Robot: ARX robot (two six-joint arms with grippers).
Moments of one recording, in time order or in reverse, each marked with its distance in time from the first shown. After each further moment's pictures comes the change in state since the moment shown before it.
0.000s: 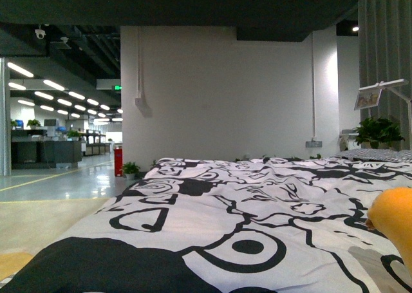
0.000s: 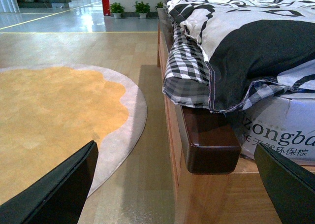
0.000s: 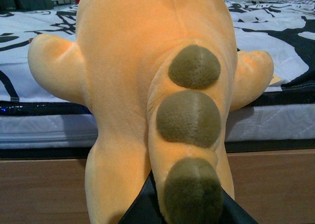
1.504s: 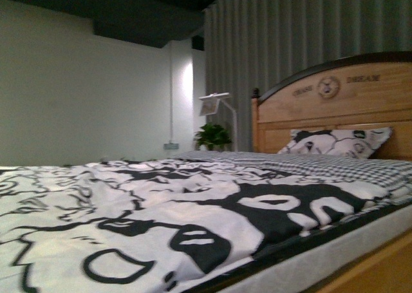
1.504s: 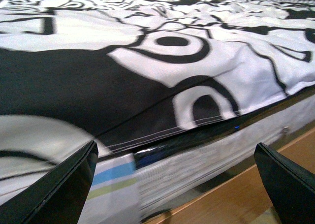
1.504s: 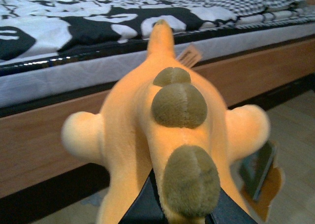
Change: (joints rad) left arm 0.000 0.000 0.000 0.000 0.000 0.000; right arm 0.003 0.001 0.000 -0.010 0.002 -0.003
